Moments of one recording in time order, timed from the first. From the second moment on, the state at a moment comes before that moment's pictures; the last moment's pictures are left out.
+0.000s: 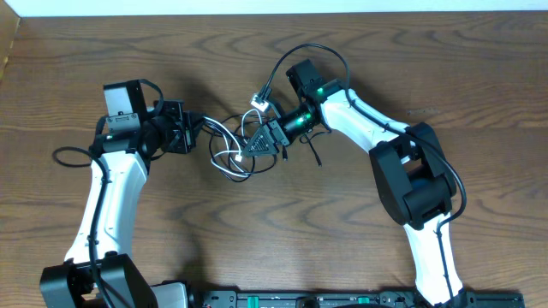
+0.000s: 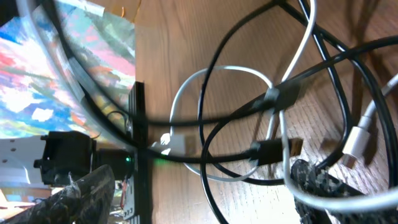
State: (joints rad) left arm 0.16 1.47 1.01 -0.47 0.56 -1.51; right arm 0.53 2.28 1.69 -0.66 -1.14 -0.11
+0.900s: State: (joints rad) left arm 0.16 1.53 1.01 -0.53 0.23 -1.80; right arm 0.65 2.28 1.69 -0.66 -0.96 -0.22
